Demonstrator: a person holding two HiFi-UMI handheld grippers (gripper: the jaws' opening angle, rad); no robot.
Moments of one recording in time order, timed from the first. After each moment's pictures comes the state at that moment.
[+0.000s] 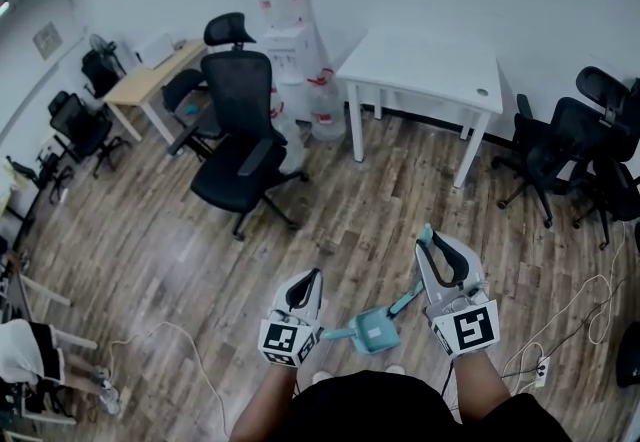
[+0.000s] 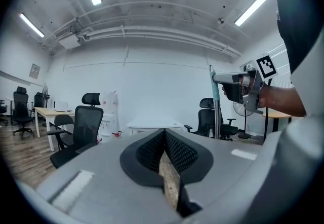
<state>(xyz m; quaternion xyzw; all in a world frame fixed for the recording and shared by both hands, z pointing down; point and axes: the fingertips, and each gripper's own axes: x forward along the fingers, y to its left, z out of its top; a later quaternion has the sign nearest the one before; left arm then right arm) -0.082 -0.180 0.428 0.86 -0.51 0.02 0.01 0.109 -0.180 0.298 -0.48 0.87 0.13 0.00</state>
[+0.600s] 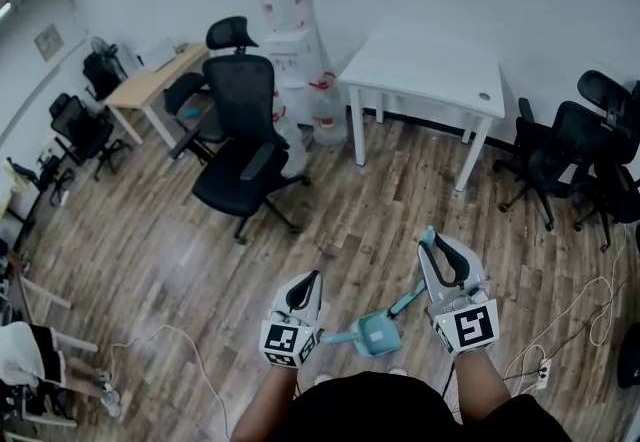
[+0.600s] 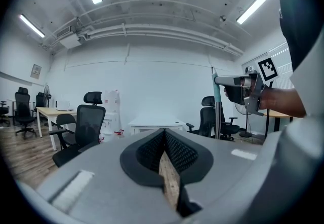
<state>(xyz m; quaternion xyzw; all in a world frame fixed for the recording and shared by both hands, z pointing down) -0.092 -0.187 0.430 0.86 -0.51 0.03 0.01 0.108 -0.191 0.308 -0.49 0.86 0.13 0.00</state>
